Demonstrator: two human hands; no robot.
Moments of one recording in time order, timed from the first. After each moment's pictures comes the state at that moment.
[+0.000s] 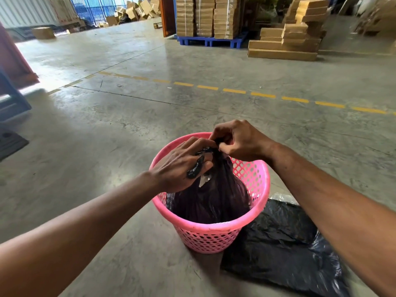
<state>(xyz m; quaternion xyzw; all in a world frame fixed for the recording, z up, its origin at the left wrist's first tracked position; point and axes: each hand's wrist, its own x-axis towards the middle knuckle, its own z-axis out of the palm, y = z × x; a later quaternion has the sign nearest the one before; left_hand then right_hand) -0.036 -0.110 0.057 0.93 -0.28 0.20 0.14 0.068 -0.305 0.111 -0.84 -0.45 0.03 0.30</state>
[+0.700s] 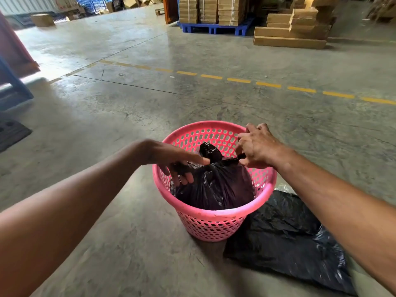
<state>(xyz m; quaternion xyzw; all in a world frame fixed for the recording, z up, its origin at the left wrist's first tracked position) -0.032 -0.084 0.087 0.86 0.08 -0.38 0.34 0.088 -0.323 0.052 -0.90 -0.40 -0.02 -0.17</state>
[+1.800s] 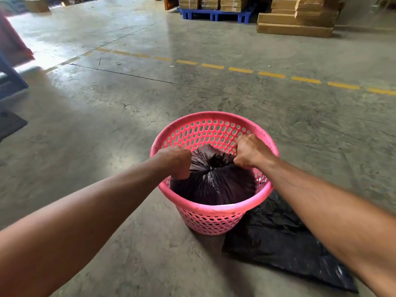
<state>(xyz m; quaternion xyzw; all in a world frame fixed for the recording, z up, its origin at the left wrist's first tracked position) -0.013 -0.105 0.019 0.97 0.03 -0.23 -0.06 0.092 -0.302 -0.002 -0.97 -0.22 0.09 0.07</state>
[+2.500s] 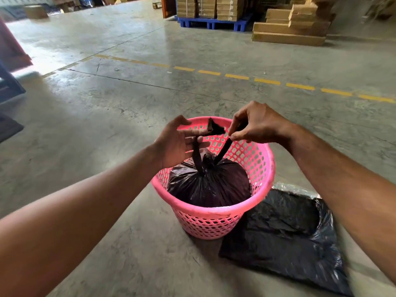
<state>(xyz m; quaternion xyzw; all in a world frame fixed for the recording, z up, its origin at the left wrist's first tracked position) 0.007 -0.091 0.039 0.54 0.13 -0.15 0.82 0.083 -0.319 0.112 -0.90 -0.33 0.10 0.28</state>
